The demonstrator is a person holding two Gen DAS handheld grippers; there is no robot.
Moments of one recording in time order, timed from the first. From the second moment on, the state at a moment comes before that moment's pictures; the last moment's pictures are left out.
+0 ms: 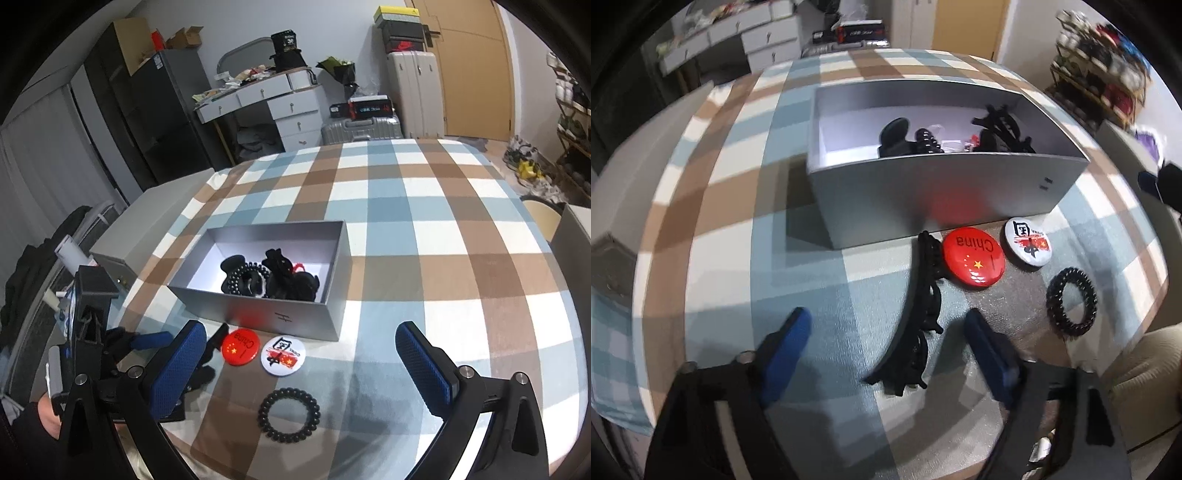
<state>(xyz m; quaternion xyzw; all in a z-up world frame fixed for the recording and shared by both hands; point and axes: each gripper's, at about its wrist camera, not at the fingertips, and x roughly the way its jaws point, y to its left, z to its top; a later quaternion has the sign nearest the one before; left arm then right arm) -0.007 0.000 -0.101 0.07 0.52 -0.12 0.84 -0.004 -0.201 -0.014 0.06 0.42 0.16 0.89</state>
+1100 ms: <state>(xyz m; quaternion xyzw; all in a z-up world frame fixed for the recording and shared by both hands) -0.013 0.026 -0.066 0.00 0.51 -0.20 0.84 0.006 -0.165 -0.055 -0.02 0.49 0.19 0.85</state>
